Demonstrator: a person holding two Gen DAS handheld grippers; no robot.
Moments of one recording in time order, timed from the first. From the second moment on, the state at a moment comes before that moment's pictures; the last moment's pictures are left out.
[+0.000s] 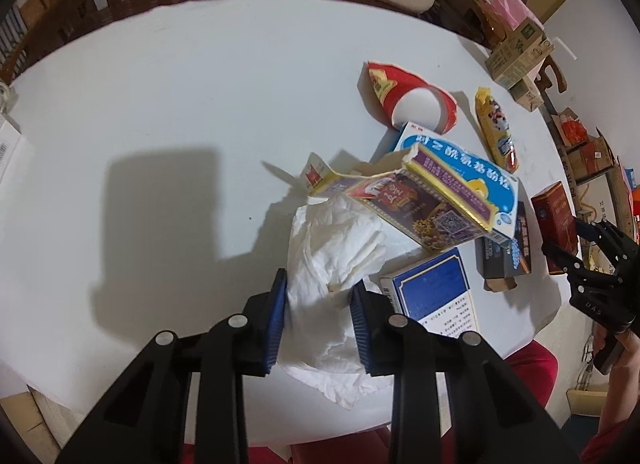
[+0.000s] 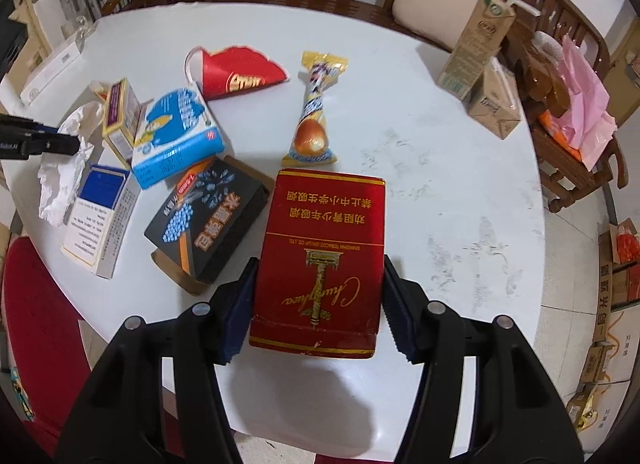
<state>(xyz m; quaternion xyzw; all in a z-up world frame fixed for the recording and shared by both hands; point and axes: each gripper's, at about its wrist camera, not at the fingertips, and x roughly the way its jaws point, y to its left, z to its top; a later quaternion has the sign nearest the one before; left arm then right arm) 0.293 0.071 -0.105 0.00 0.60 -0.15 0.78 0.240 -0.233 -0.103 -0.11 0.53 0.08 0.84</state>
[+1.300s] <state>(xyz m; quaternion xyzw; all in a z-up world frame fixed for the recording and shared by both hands) 0.068 0.045 -0.033 0.07 0.52 -0.21 0.82 0.015 -0.118 0.024 -0.14 0.38 0.17 0.90</state>
